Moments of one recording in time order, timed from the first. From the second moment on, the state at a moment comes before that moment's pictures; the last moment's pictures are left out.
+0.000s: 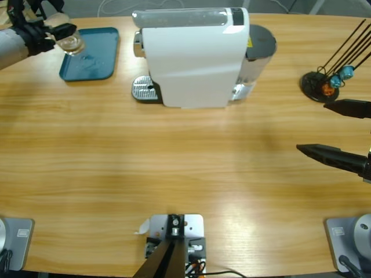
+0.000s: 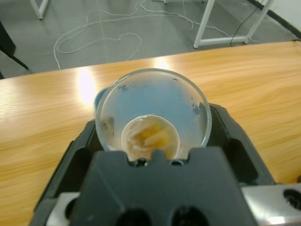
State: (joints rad) arm 0 -0.22 1.93 -0.59 -0.97 -0.14 -0.01; arm 1 0.67 0.90 -0.56 0.27 0.12 -0.07
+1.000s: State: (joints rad) arm 0 -0.25 2.02 -0.63 -0.97 -0.16 -0.07; arm 1 0.67 0.89 -0.56 0.27 0.12 -0.07
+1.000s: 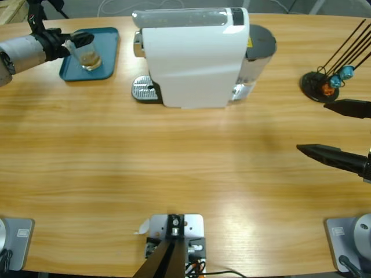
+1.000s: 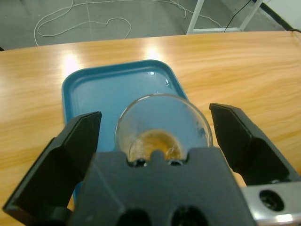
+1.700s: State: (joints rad) arm 0 -0.45 1.32 -0.46 -0.45 -0.19 -0.08; arm 1 0.67 0.89 -0.56 0.27 0.13 -0.07
